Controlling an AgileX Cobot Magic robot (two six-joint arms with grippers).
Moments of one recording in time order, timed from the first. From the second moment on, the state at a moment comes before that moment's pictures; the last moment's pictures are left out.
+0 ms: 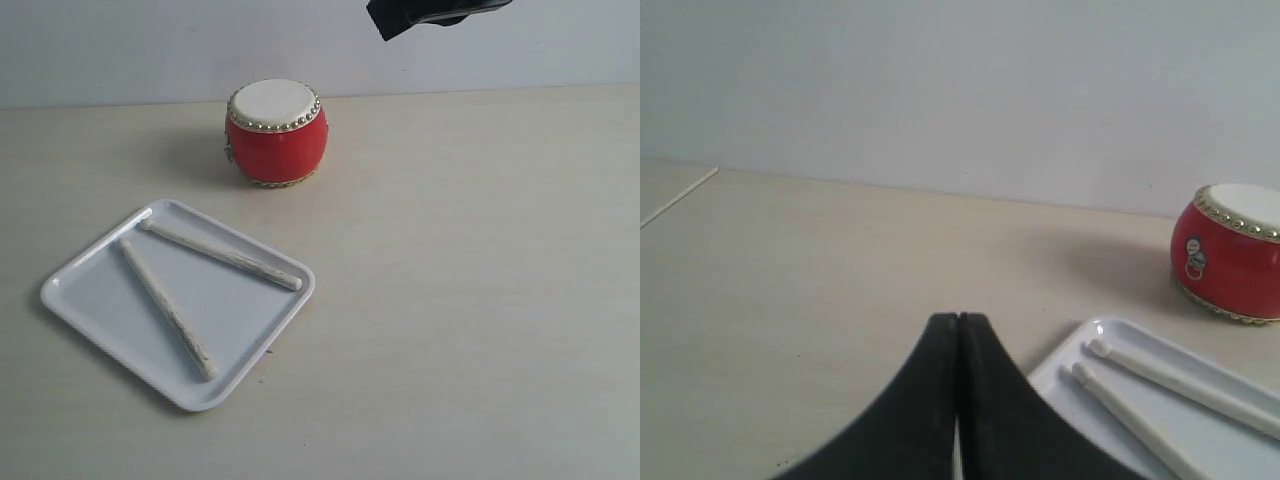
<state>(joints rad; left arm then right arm) 0.04 0.08 0.00 -0.01 0.14 -0.06 0.50 1.43 -1.31 0.36 0.72 -0.57</state>
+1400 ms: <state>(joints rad) 0.05 0.01 0.00 -0.01 0.20 -0.06 0.50 1.43 -1.31 0.36 0.72 -0.57</state>
